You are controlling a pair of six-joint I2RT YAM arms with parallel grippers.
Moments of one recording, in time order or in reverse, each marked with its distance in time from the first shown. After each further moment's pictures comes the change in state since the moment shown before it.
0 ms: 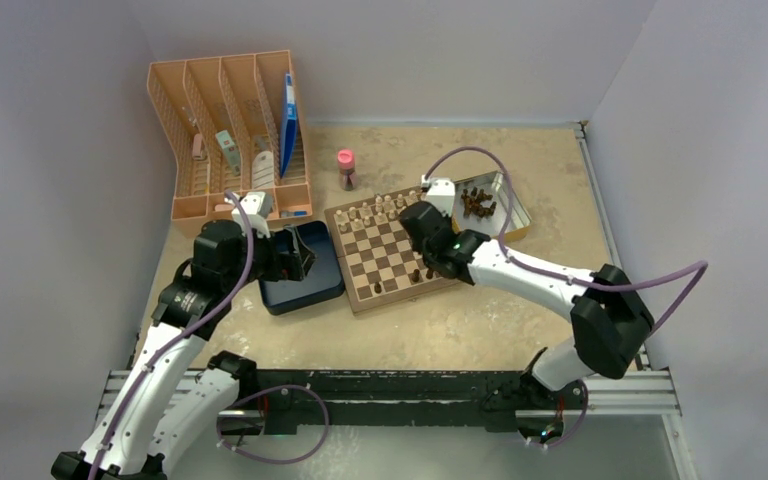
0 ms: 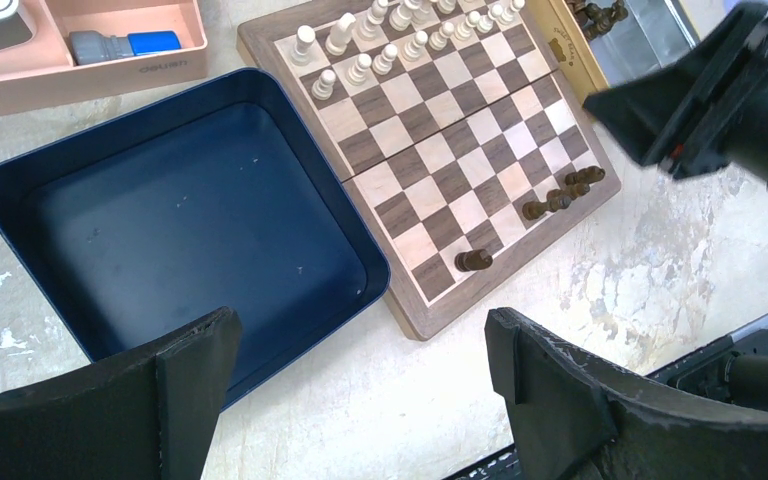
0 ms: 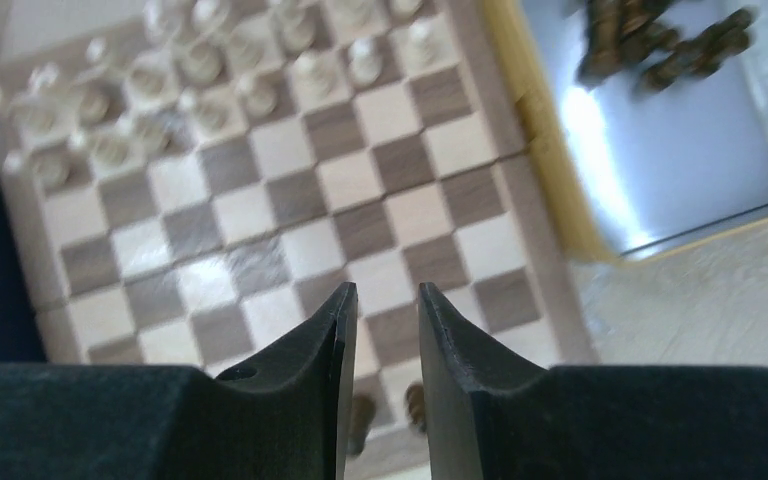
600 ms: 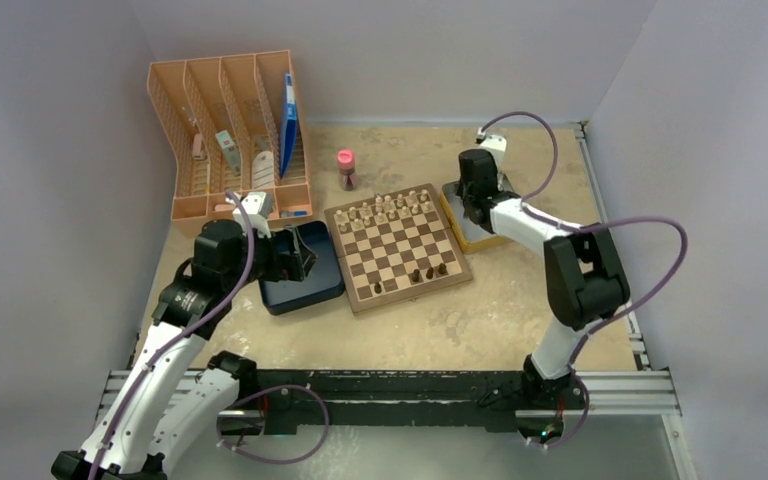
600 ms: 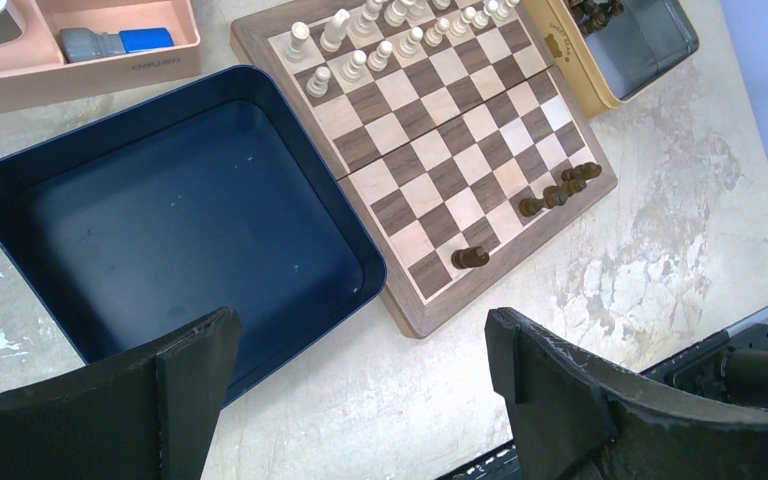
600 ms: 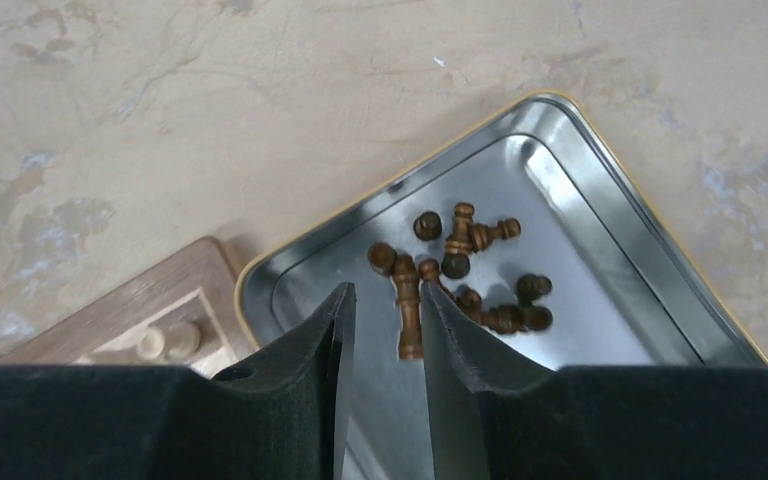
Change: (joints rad) left arm 0.000 0.002 0.000 0.000 0.010 0.000; right arm -0.486 0.222 0.093 0.373 -0.138 -0.242
